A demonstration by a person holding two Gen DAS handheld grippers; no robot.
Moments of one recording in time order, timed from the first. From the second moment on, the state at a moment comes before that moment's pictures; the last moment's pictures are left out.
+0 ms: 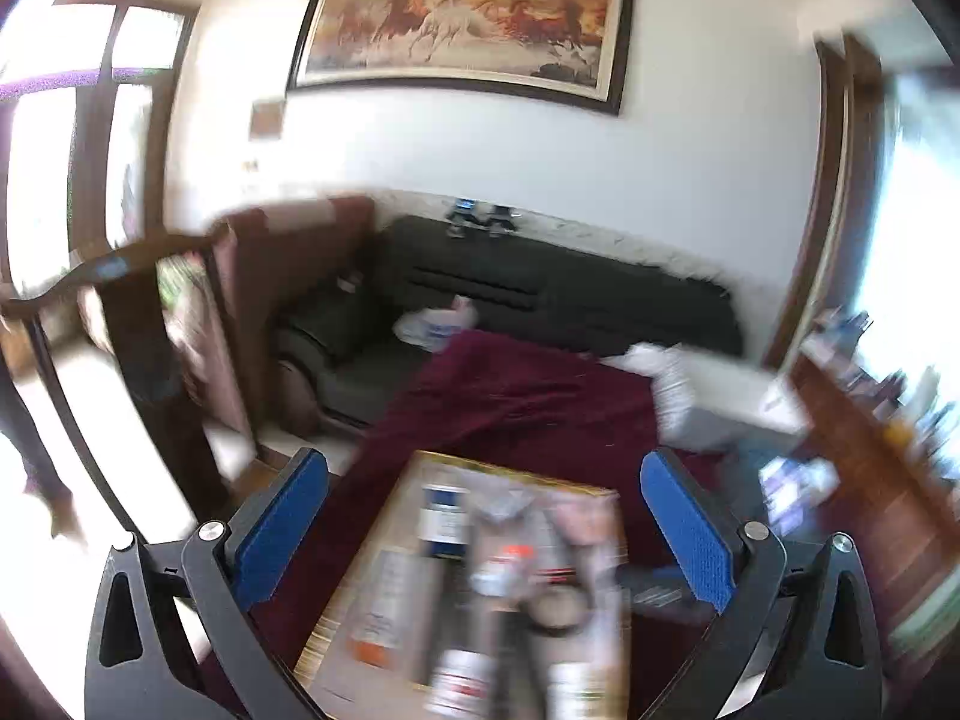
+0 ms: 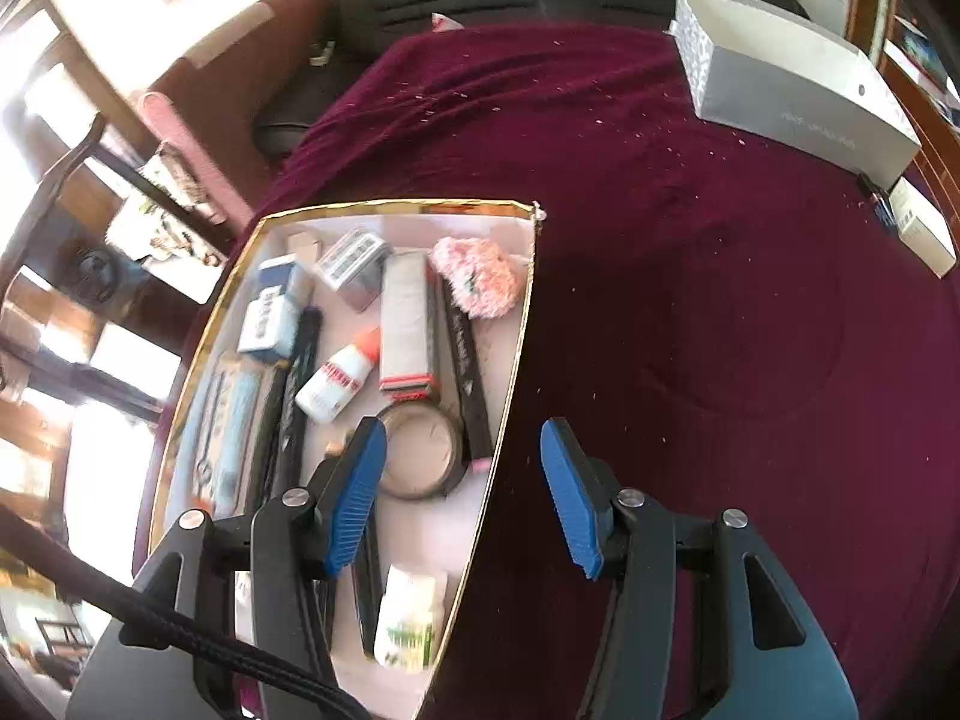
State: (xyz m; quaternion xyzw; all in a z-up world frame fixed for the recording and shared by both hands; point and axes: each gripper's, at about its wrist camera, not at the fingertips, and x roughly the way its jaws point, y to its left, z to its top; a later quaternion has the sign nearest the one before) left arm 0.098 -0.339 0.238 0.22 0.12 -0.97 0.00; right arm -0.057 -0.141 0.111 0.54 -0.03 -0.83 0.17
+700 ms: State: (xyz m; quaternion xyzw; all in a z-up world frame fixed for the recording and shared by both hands) left arm 0.127 -0.301 0.247 0.29 0.11 -0.94 0.12; right arm 0.026 -0.115 0.125 0.49 0.07 -0.84 0.24
